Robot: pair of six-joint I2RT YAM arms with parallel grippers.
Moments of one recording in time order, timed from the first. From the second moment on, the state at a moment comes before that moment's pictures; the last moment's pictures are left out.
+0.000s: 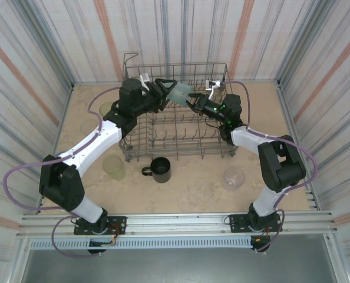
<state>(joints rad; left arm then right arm) -0.51 1.55 1.29 0.09 0.30 -1.33 0.38 1.71 1.00 0.91 -0.70 1.23</state>
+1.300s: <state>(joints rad) -0.48 1.61 1.61 -0.16 0.21 -0.93 0.31 1.26 0.96 0.04 -0.55 0.78</state>
